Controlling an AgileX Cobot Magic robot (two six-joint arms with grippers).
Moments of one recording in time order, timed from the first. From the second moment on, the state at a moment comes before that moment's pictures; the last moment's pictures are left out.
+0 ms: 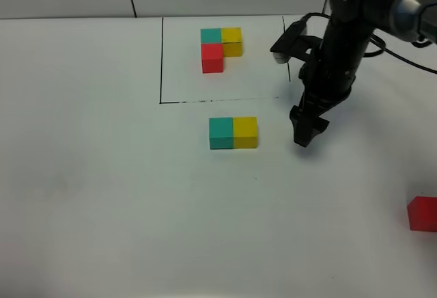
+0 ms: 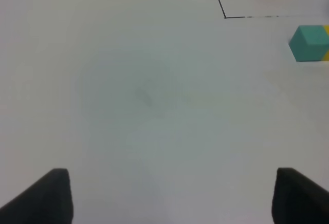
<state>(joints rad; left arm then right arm) -0.04 0.00 -0.50 -0.07 1.07 -0.01 0.23 2.14 -1.65 0.17 1.18 -0.80</state>
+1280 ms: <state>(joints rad) -0.04 0.00 -0.50 -0.07 1.07 -0.01 -0.12 1.45 -0.66 0.05 0.72 -0.09</state>
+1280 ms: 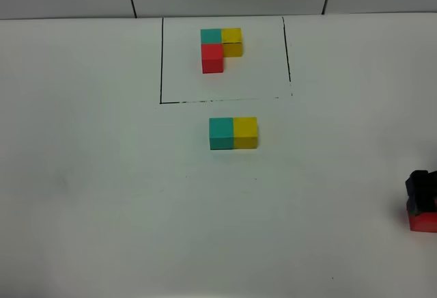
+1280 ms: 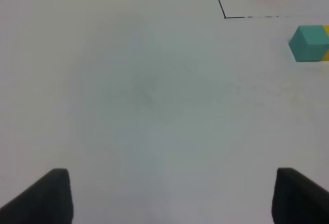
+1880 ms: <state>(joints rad) -0.04 0.00 -0.50 -0.07 1.07 -0.01 -0.14 1.61 -0.62 0.06 0.56 -0.09</state>
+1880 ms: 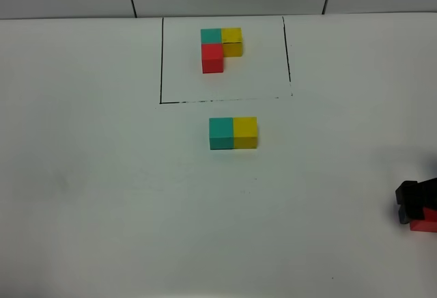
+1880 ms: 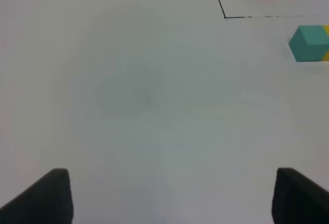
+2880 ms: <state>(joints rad) -0.04 0.00 -0.50 -0.07 1.07 -0.01 -0.04 1.64 -0.65 0.14 0.63 -0.06</state>
